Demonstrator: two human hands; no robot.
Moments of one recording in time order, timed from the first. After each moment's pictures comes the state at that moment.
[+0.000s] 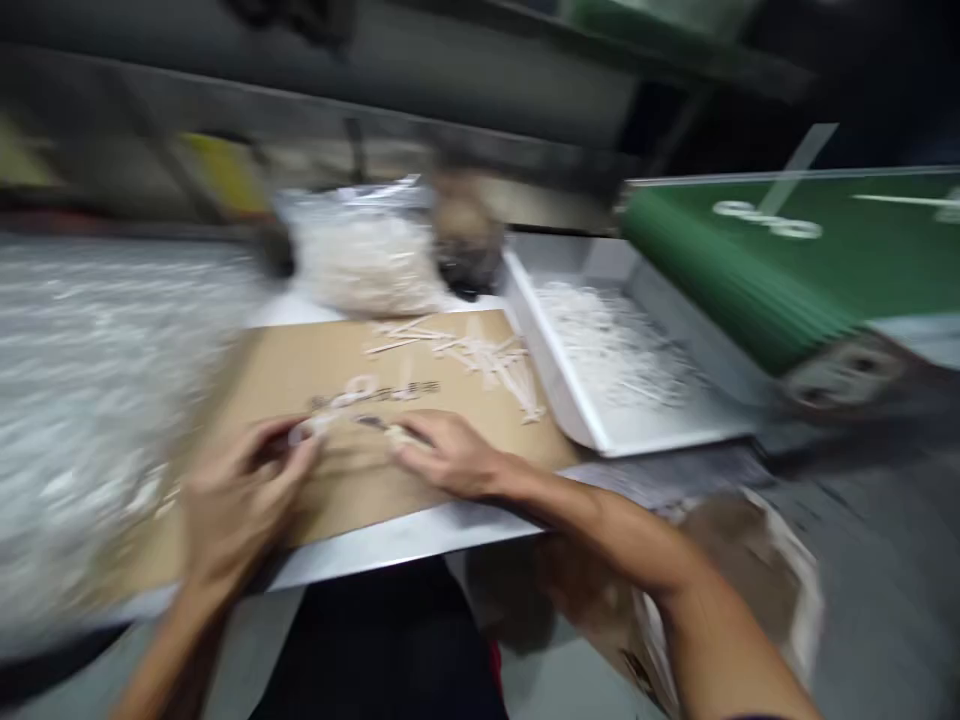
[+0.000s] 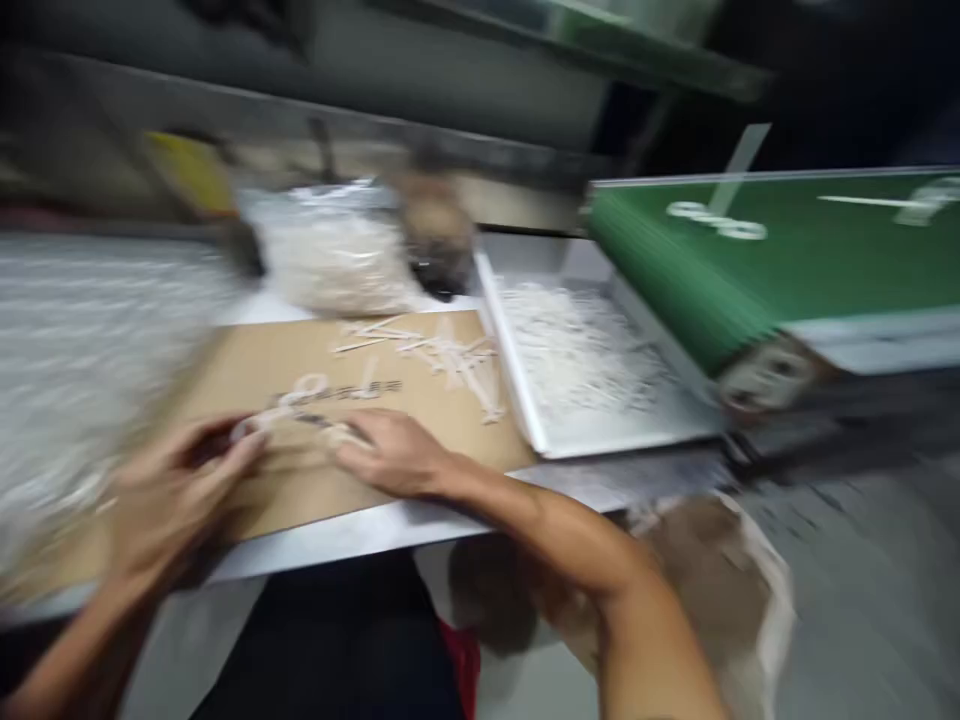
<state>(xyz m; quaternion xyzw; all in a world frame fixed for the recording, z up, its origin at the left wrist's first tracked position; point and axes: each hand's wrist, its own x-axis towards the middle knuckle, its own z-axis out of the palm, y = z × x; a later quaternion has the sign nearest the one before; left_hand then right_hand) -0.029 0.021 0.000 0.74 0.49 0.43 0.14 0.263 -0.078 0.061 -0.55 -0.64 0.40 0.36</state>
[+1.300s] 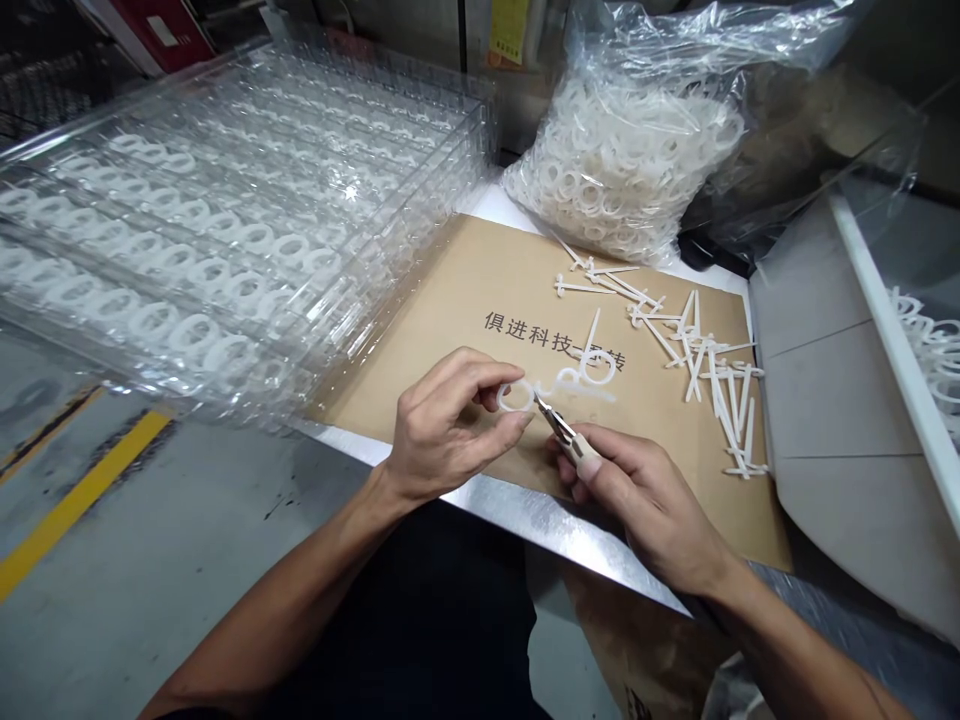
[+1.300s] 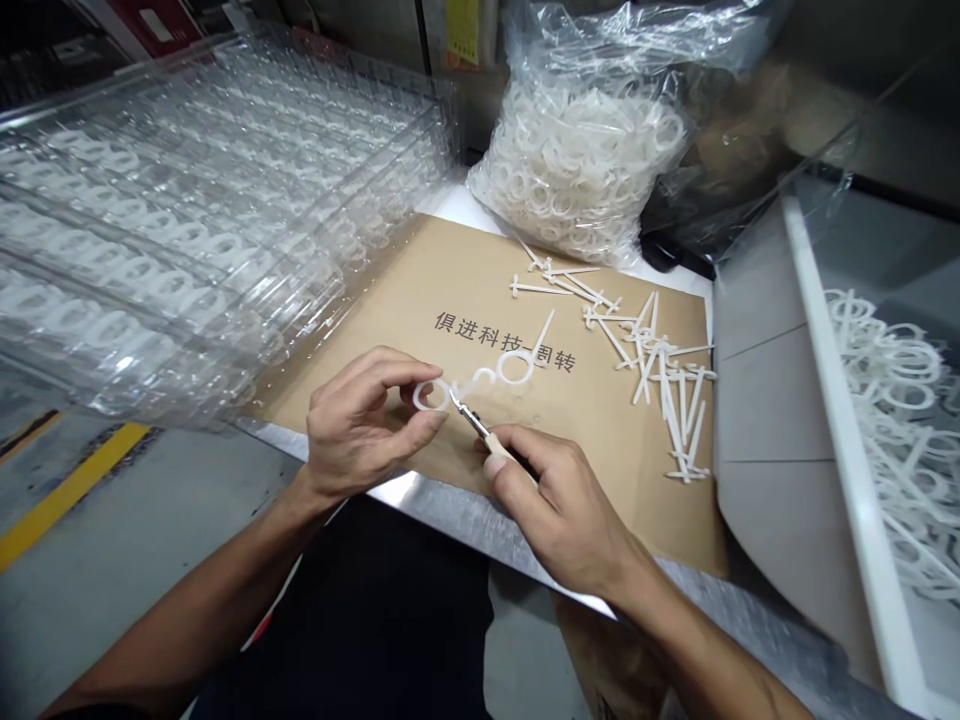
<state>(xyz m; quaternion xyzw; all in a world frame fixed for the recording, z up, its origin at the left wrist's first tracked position) -0.008 0.007 -0.001 0.75 0.34 0.54 0.16 0.217 -0.043 0.036 -0.49 -0.63 0.56 0.24</state>
